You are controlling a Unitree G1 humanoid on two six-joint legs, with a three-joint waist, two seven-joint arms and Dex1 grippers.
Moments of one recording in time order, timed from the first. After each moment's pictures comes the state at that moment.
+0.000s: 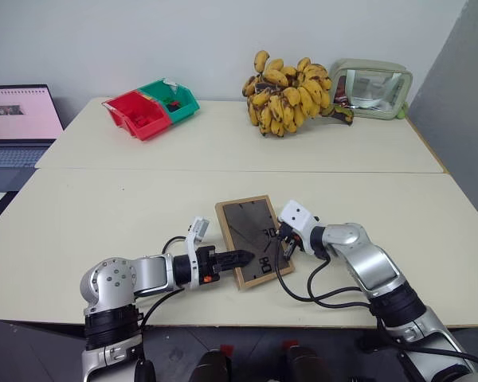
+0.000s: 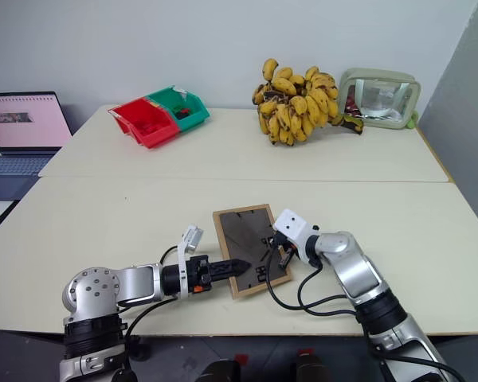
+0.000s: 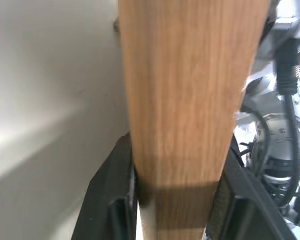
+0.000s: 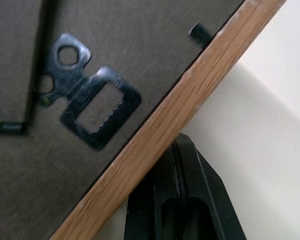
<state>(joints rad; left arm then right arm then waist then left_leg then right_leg) -0.38 0.27 0.38 -0.09 -0.99 1.61 -0.42 -0.52 -0.37 0.35 -0.04 -0.05 0.67 0.74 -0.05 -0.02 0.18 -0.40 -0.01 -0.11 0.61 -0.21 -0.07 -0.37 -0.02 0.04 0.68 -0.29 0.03</state>
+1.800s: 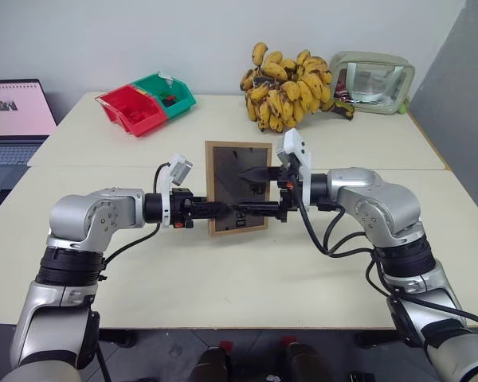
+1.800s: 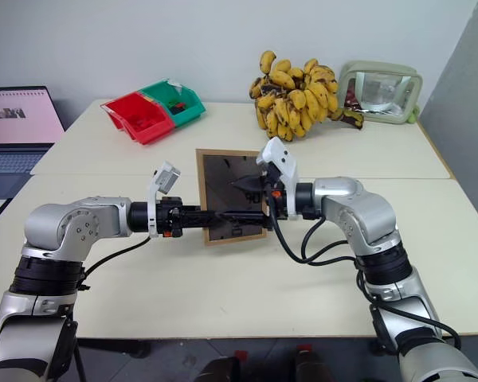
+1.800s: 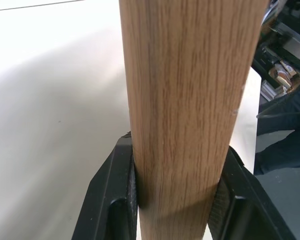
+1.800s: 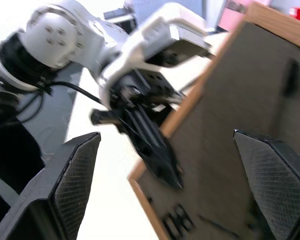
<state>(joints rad) -0.69 0.72 -0.01 0.07 -0.69 1.08 -1.01 -0.85 -0.36 0.18 -0.08 0.48 0.82 0.93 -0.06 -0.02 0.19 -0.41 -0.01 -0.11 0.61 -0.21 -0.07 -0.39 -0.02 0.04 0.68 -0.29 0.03</state>
